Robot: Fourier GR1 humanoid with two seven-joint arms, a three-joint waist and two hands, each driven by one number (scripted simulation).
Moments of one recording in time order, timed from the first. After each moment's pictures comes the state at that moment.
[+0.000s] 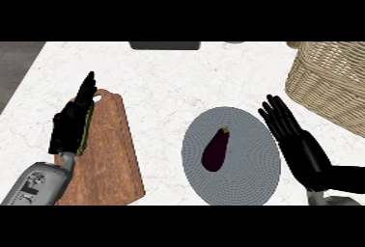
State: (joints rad) left arm -0.25 0.39 -0.25 -1.48 0.06 0.33 0.12; right arm -0.04 -0.37 0.29 -1.70 -0.46 -0.03 -0.11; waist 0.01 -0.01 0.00
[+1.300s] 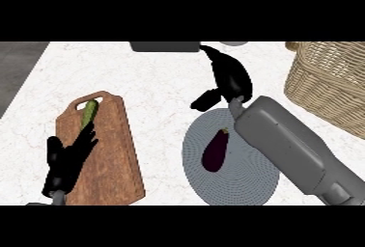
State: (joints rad) left arm 0.02 0.36 -0.20 -1.40 0.26 0.18 0.18; right arm -0.91 -0.29 0.63 -1.12 0.24 -0.27 0.65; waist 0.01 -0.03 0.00
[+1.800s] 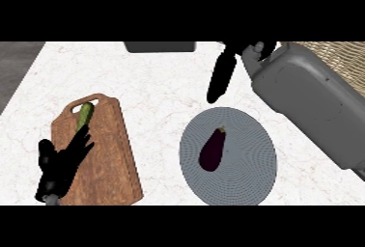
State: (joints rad) left arm 0.05 0.37 -0.18 -1.41 0.28 0.17 0.19; right arm -1.19 -0.42 0.57 -1.19 0.00 0.29 0.99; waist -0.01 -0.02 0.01
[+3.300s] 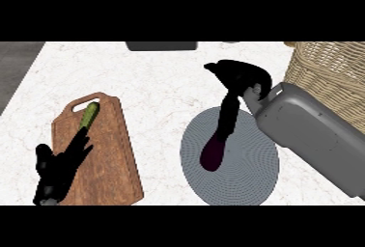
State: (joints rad) left arm 0.08 0.36 -0.16 -1.44 0.25 0.15 0.18; right arm -1.01 -0.45 0.68 -1.33 -0.13 0.35 1.04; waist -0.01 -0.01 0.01
